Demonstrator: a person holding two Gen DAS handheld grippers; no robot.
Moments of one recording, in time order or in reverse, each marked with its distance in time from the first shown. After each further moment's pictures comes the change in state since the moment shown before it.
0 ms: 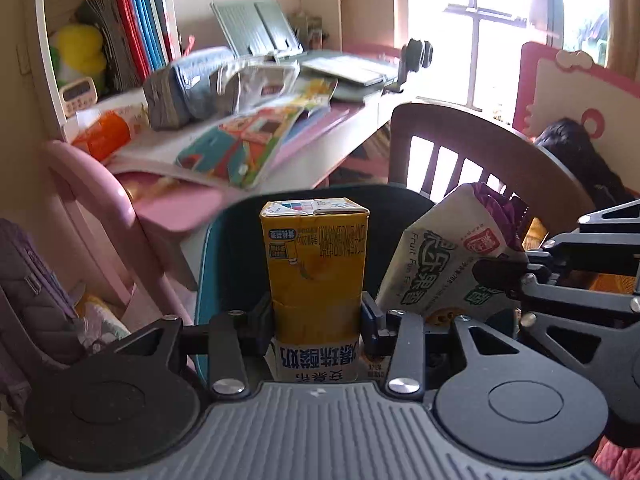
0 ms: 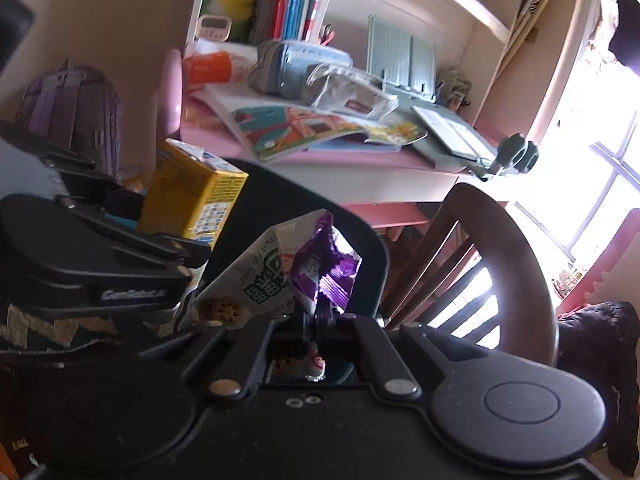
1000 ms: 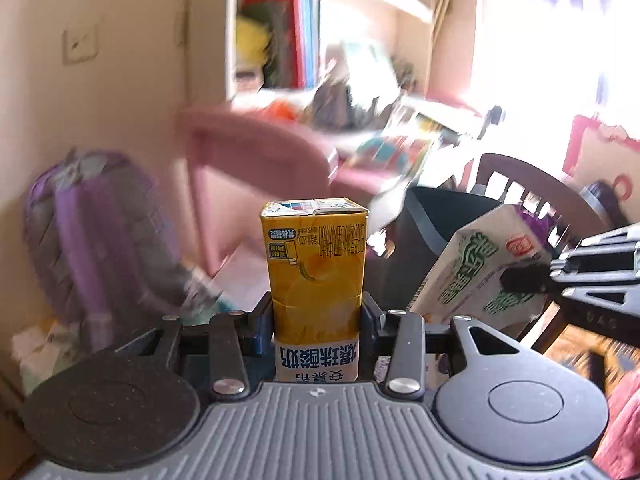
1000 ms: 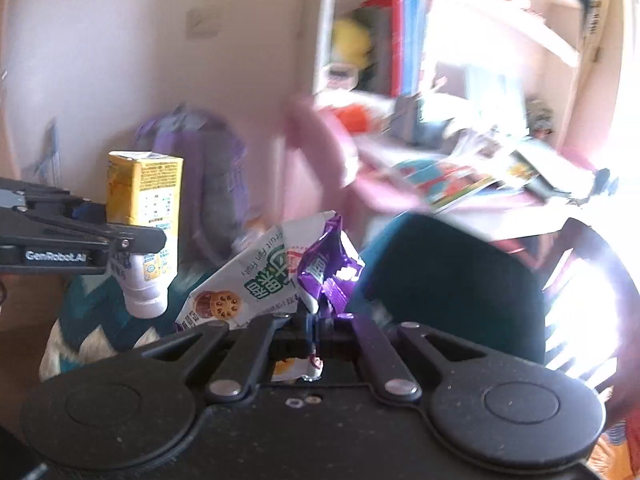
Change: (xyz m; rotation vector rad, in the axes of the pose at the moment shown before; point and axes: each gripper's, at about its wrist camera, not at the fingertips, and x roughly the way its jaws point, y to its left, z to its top) left arm -0.162 0.157 -0.104 -0.188 -0.147 0.082; right arm -0.077 0.110 0.024 0.049 -0.131 0.240
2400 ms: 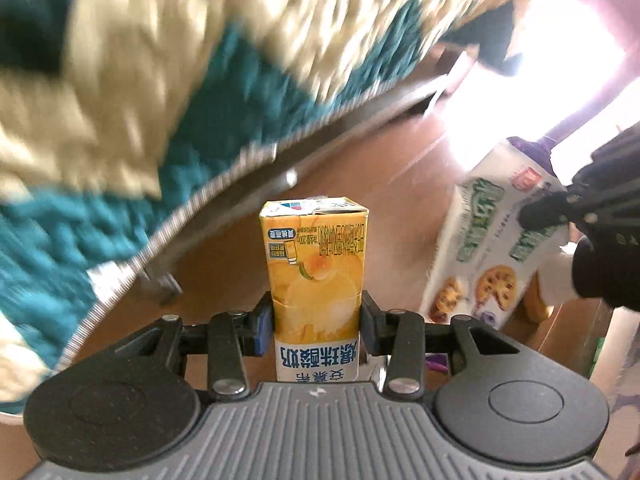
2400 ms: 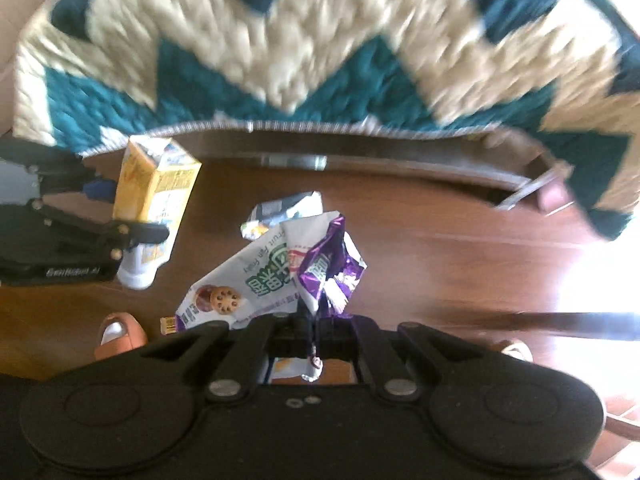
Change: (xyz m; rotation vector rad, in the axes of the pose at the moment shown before) left arm 0.159 0.309 -0.469 -0.143 0.667 0.024; right arm 0.341 0.333 -0.282 -0.218 0.744 0.294
